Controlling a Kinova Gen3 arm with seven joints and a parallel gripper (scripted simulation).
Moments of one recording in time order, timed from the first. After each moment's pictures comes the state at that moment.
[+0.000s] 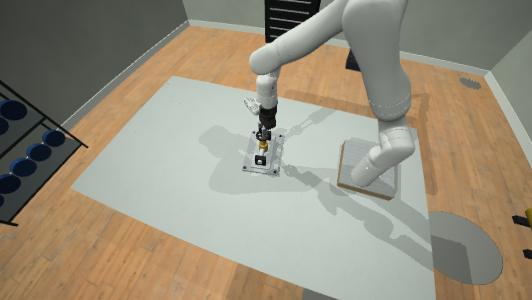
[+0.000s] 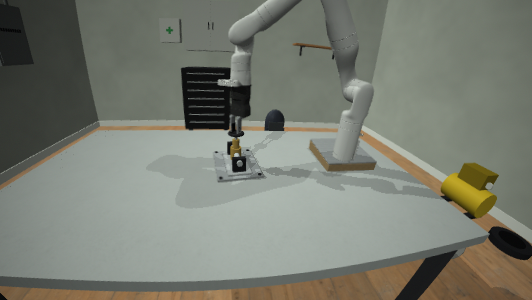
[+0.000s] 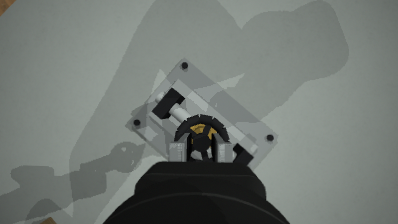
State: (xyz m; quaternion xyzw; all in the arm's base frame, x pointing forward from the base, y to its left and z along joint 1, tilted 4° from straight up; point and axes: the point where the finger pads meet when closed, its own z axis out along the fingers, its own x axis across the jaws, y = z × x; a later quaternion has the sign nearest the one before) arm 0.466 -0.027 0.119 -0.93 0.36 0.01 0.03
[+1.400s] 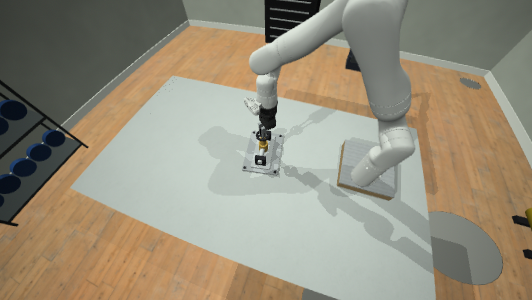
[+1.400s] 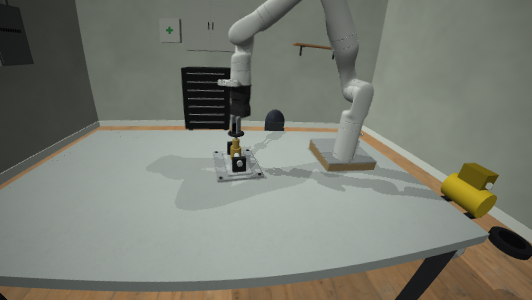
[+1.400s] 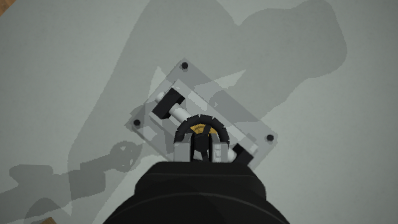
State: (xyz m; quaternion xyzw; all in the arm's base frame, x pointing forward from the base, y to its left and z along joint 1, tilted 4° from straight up) arm 0.466 -0.027 0.119 -0.93 0.36 0.01 0.03
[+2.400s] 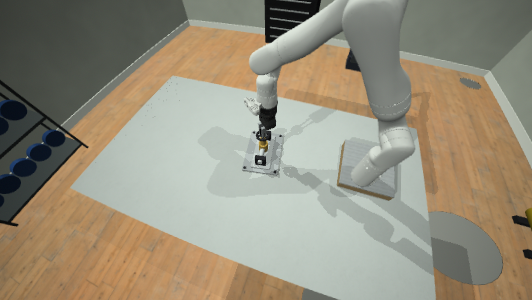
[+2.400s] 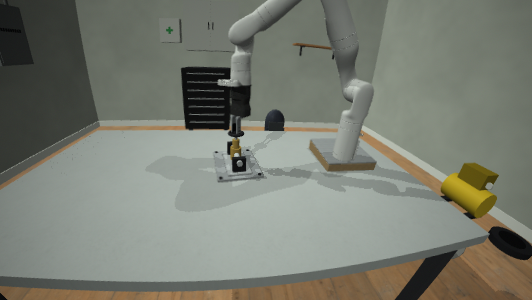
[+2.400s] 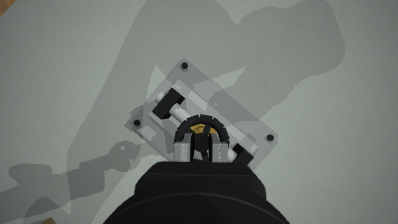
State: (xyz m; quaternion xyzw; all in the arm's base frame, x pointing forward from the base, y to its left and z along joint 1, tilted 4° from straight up) arm 0.466 -0.027 0.119 -0.93 0.36 0.01 0.03
